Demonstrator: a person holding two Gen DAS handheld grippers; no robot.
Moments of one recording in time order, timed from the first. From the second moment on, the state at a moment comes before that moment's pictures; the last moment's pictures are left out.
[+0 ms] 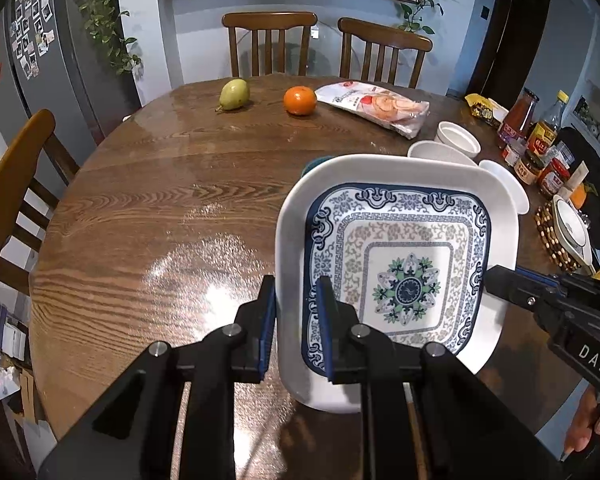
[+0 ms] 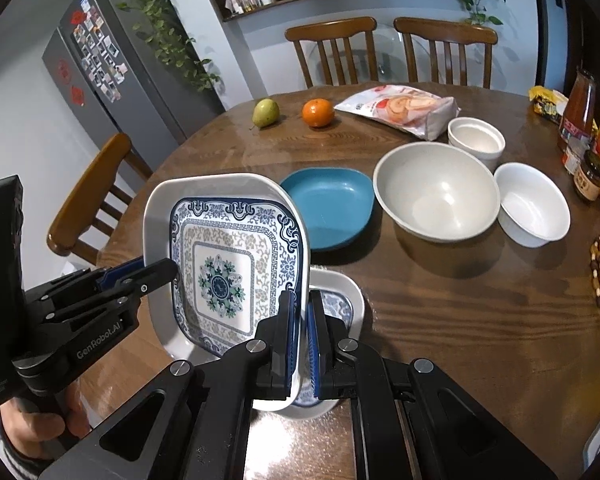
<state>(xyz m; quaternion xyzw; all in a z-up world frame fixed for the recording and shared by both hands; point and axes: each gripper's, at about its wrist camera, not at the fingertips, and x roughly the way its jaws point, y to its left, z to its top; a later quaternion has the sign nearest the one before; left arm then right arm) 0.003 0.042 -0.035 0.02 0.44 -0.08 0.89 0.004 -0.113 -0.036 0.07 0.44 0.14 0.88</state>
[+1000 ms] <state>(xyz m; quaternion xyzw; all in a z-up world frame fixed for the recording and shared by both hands) 0.018 0.034 -0.084 0.03 0.51 -0.08 0.86 0.013 -0.123 -0.092 0.10 0.51 0.13 0.84</state>
